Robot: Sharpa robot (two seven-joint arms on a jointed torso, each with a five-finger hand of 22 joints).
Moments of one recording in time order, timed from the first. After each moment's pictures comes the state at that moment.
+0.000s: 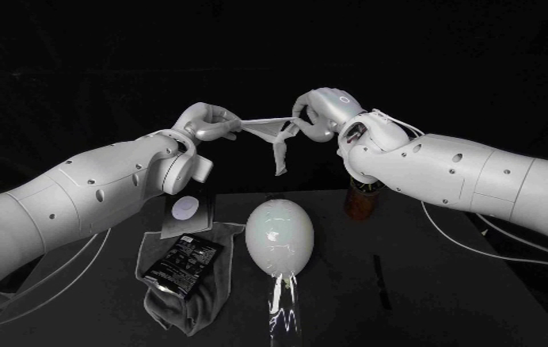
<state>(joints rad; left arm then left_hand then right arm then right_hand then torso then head) 1.43 -0.52 -0.05 1.02 -0.43 -0.30 0.23 1.35 -0.04 0.80 0.01 0.05 0.83 0.21 0.55 0.38 0.81 0.18 0.55 0.25 0.36 0.18 0.91 0.45 0.10 0.61 0.27 0.44 0.34 1.50 -0.56 -0.14 1.15 -1.49 -0.60 -0.09 1.32 -0.11 0.71 0.12 0.05 0.94 0.08 0.48 0.59 1.46 0.00 1.39 1.31 1.47 -0.05 1.57 1.31 0.06 1.46 0.06 1.36 1.31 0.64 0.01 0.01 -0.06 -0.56</state>
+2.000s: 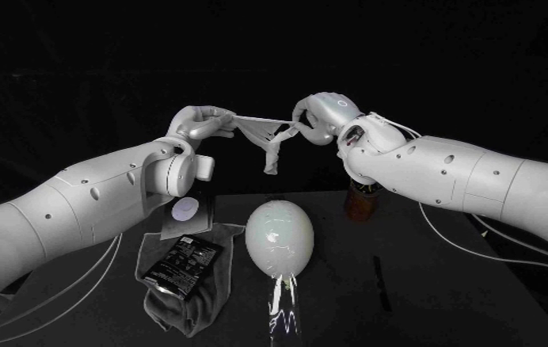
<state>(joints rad) 1.40 -0.53 -0.02 1.04 -0.16 -0.37 0.31 1.37 -0.03 0.80 0.02 0.04 0.83 0.20 0.51 0.38 1.06 0.14 0.39 0.11 0.63 0.13 0.85 0.23 0.14 0.59 0.24 0.70 0.53 1.50 -0.53 -0.15 1.09 -1.49 -0.60 -0.05 1.32 -0.11 0.71 0.12 0.04 0.94 0.08 0.48 0.58 1.46 0.00 1.39 1.31 1.47 -0.05 1.57 1.31 0.06 1.46 0.05 1.36 1.31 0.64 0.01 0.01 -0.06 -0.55</state>
